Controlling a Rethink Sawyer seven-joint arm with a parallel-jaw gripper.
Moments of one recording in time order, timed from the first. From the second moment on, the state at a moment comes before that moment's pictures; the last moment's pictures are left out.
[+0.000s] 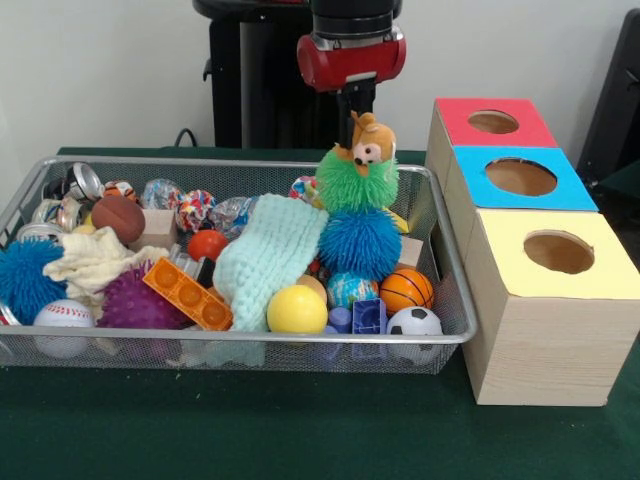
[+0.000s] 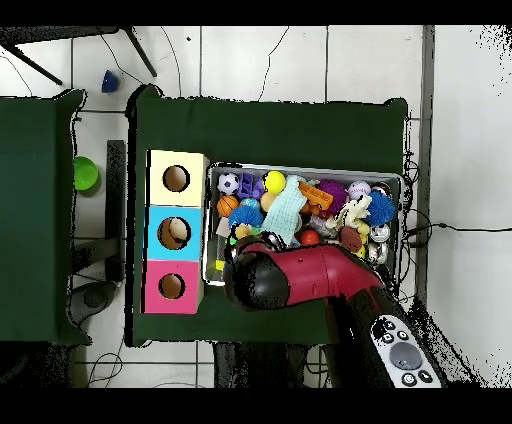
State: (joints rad) arm -0.56 -0.89 0.43 2.00 -0.43 0.42 1.48
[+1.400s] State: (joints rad) arm -0.62 -0.89 0.43 2.02 -0.36 0.42 1.48
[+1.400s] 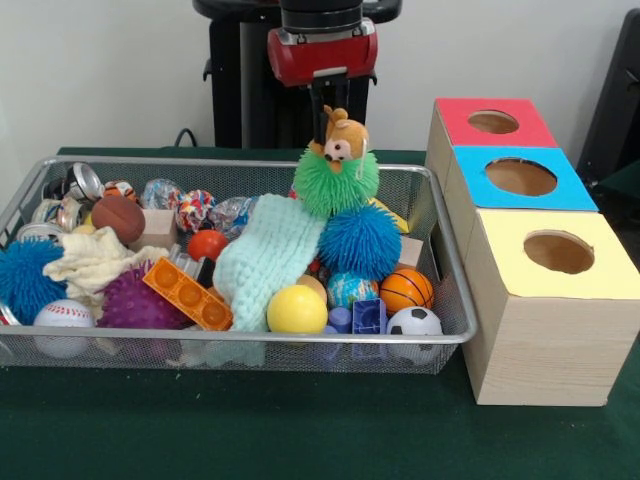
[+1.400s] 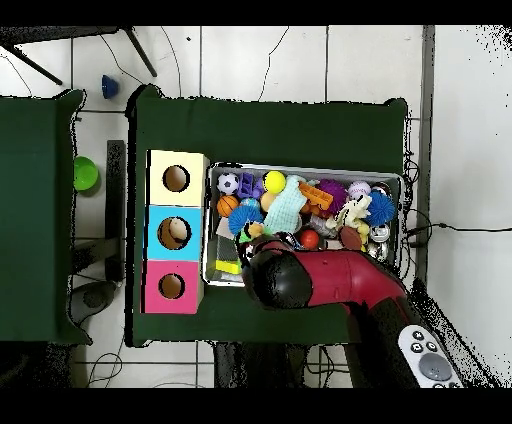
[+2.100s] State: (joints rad) arm -0.64 -0.90 0.44 2.02 -0.36 0.42 1.48
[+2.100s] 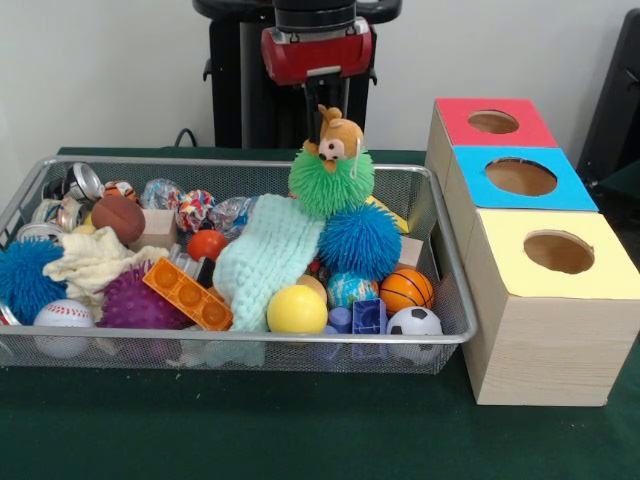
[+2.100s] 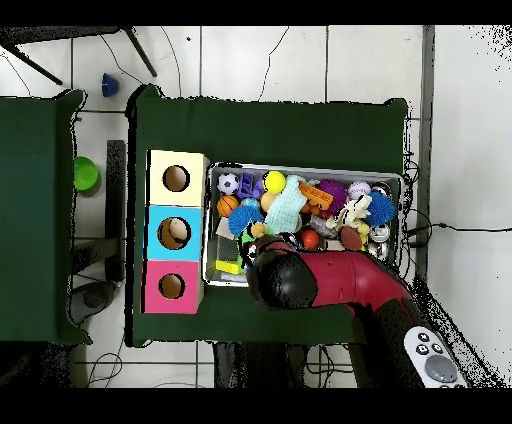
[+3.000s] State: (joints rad) arm -0.69 -0.94 0.48 2.02 -0.34 0.42 1.48
